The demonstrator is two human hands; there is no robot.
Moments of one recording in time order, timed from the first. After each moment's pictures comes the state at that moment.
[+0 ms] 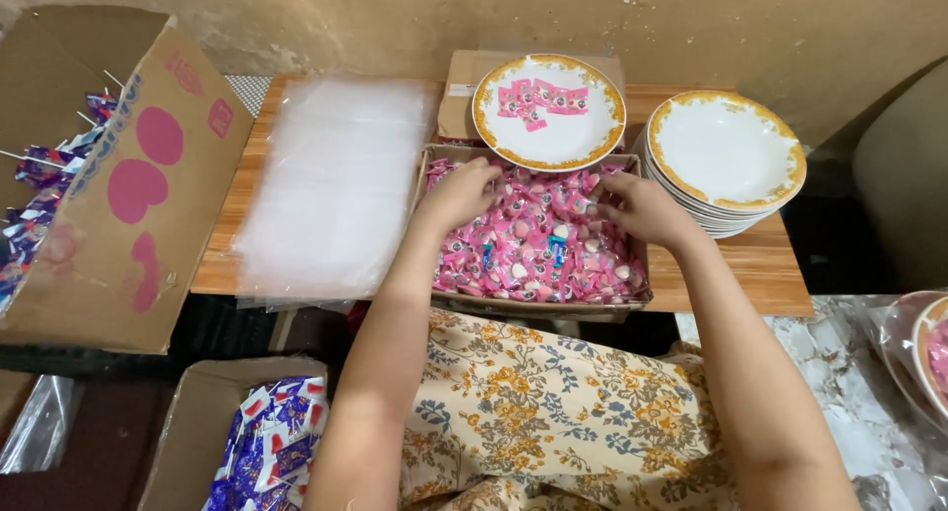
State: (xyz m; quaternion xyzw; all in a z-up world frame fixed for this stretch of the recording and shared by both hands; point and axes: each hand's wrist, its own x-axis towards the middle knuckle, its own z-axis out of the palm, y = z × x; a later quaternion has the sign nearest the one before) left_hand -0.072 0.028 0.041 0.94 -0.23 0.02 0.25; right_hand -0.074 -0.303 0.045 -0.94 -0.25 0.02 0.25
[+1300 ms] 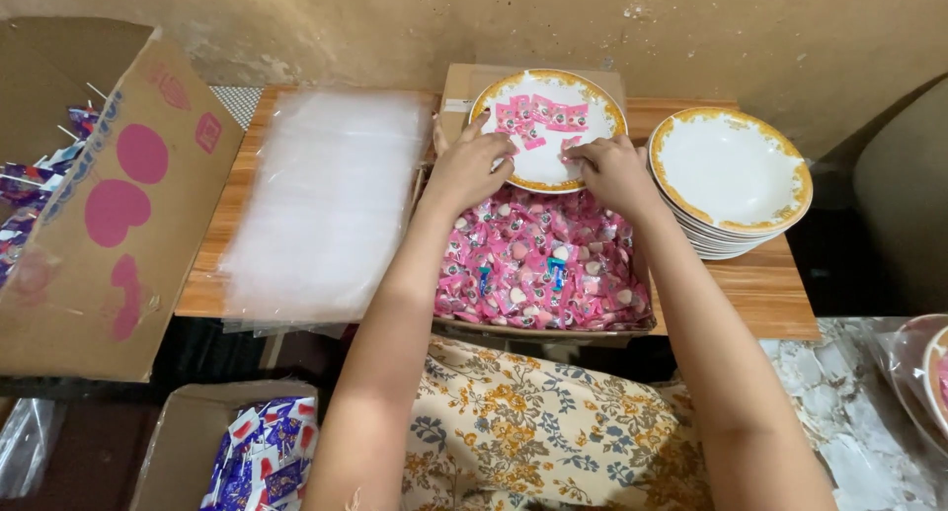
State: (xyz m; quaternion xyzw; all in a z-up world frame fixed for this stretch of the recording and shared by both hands) left_hand -0.002 0.013 0.035 0.96 -0.18 0.13 0.15; right_hand 0.004 -0.256 0.037 -0.95 -0.20 -0.13 0.18
